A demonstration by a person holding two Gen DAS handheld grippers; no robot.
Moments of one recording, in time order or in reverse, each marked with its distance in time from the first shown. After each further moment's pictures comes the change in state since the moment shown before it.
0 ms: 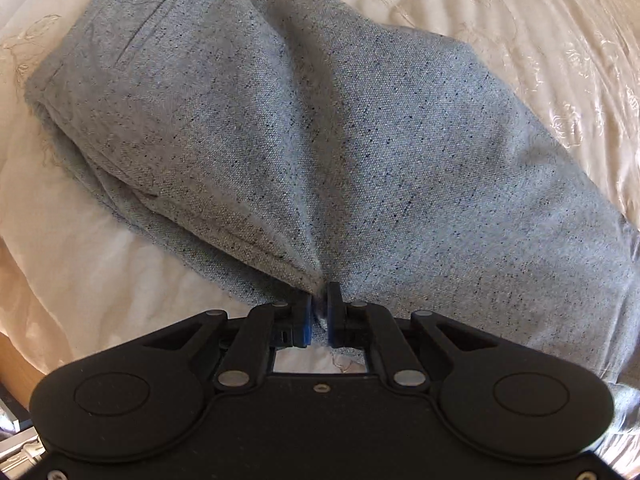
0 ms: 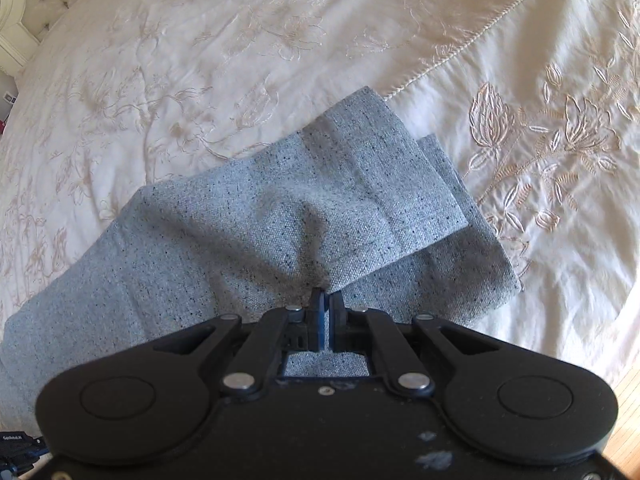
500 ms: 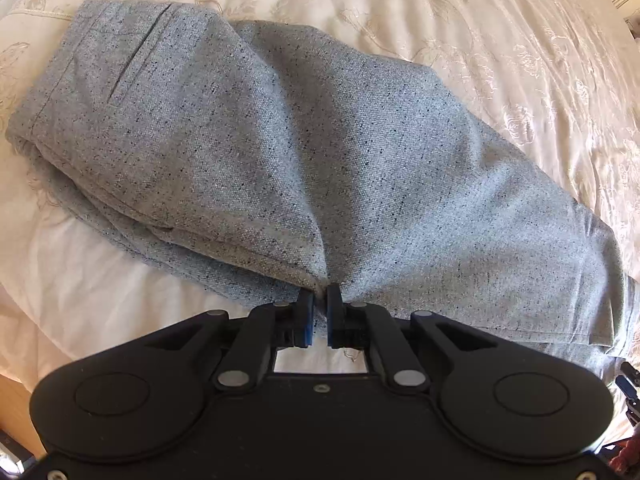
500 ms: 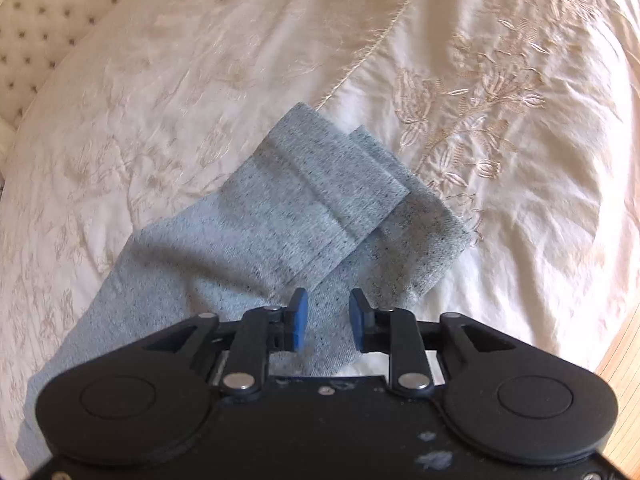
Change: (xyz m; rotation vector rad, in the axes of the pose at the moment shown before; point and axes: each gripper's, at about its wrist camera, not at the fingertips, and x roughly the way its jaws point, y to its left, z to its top) left arm -0.036 0.024 0.039 0.099 0.003 -0.131; right arm -0.024 -0.039 -0.027 0.259 -0.130 0.000
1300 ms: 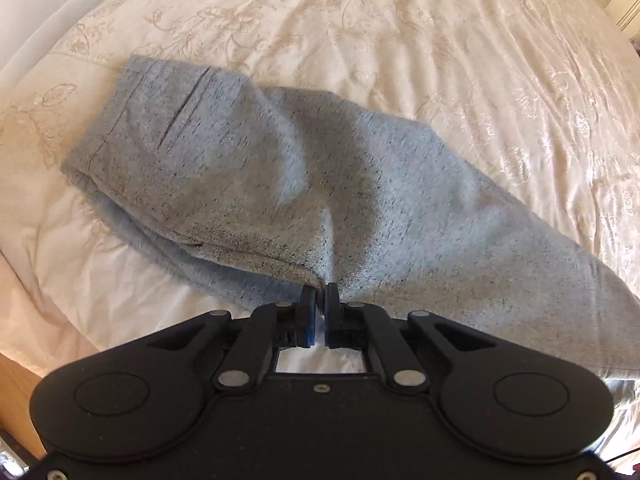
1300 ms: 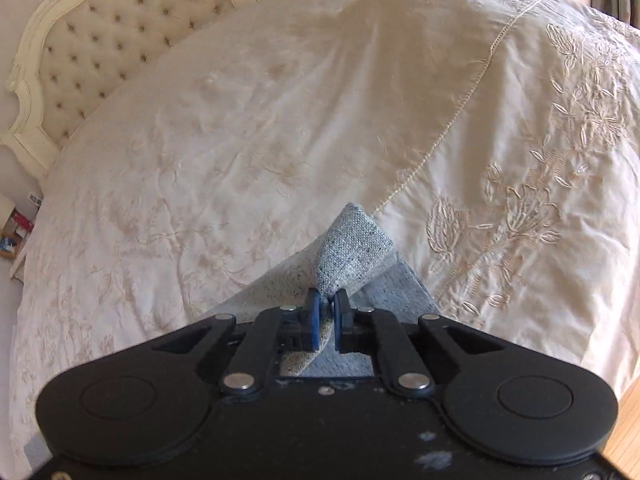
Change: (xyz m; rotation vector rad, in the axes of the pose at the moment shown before) left arm -0.034 -0.004 -0.025 -0.007 -0.112 0.090; right arm -0.052 0.017 0.049 -0.153 -0.141 0.090
